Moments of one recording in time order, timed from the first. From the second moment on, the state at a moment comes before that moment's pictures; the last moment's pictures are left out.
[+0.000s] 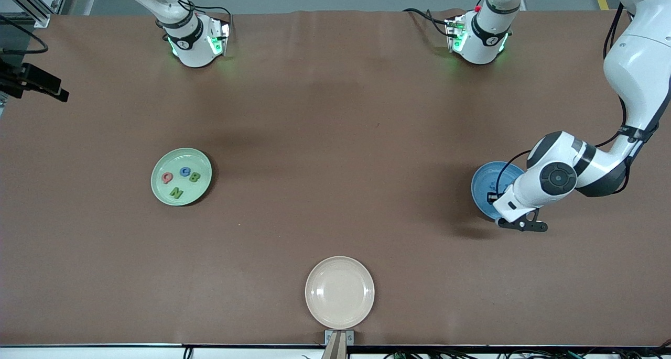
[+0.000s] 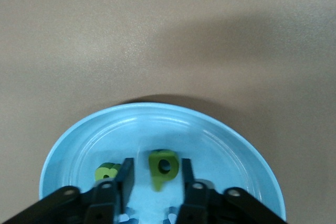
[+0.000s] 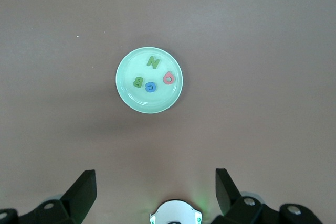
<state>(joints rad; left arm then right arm) 0.75 0.87 -0.96 -1.83 0.94 2.07 -0.50 0.02 -0.05 -0.10 -1.52 0.02 1.35 0.03</state>
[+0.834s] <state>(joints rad) 0.76 0.87 -0.97 -1.82 0.94 2.08 -0.49 0.02 -0.07 -0.08 -1.48 0.02 1.29 0.03</state>
